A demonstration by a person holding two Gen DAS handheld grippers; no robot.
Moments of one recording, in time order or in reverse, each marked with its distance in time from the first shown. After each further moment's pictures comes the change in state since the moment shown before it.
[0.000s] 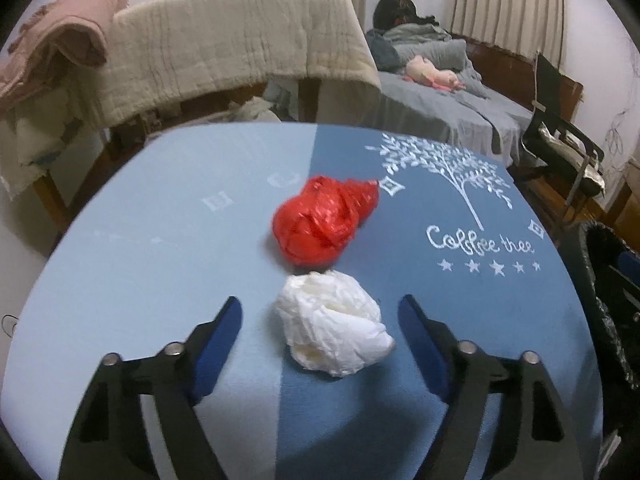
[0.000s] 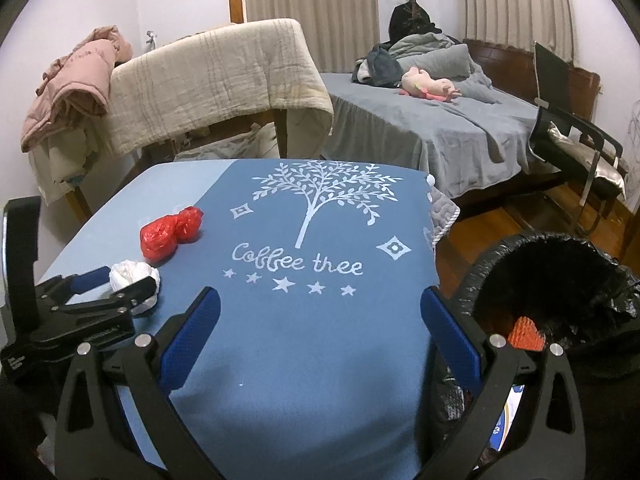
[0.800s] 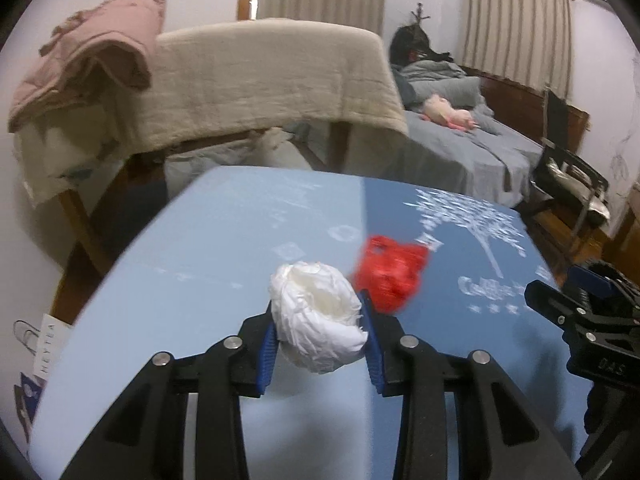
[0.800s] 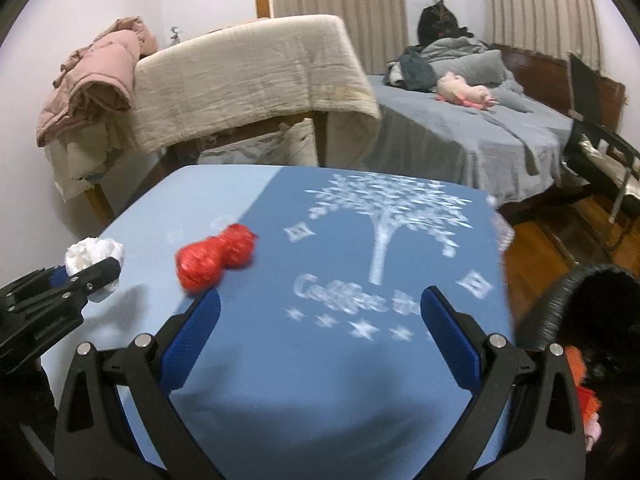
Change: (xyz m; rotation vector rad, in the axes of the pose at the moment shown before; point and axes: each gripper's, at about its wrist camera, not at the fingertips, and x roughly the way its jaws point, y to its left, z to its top) left arm -0.043 0.063 0.022 -0.055 -0.134 0.059; right arm 0.041 0.062 0.030 -0.042 0.004 0.099
